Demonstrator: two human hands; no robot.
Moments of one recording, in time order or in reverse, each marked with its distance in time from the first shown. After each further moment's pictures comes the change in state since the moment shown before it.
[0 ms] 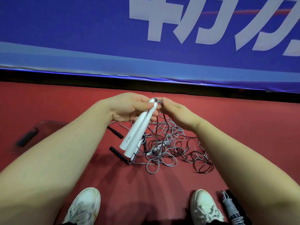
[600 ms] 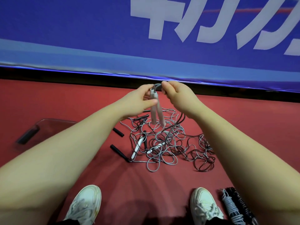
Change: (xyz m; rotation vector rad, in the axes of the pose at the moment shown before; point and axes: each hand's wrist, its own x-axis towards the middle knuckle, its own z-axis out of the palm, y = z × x) left_hand 0.009 -0.006 0.012 0.534 0.388 0.240; right_hand 0.002 -0.057 0.002 -0.376 0.339 -0.033
